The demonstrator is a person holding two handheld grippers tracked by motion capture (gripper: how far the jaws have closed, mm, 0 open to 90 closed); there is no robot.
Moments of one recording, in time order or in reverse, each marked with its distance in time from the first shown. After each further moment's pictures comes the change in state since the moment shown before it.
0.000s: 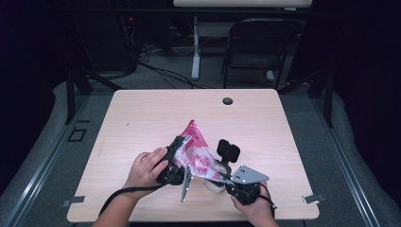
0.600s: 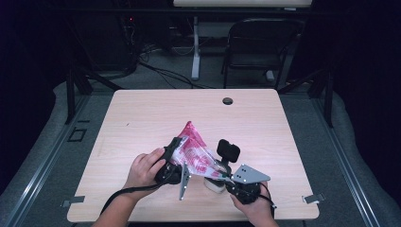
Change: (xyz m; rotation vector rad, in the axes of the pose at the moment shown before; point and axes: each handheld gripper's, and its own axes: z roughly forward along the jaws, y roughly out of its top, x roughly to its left) left arm -0.002 -0.006 0.001 0.022 -0.044 -0.075; right arm 0.000 0.003 -0.002 -0.029 -0.017 -0.001
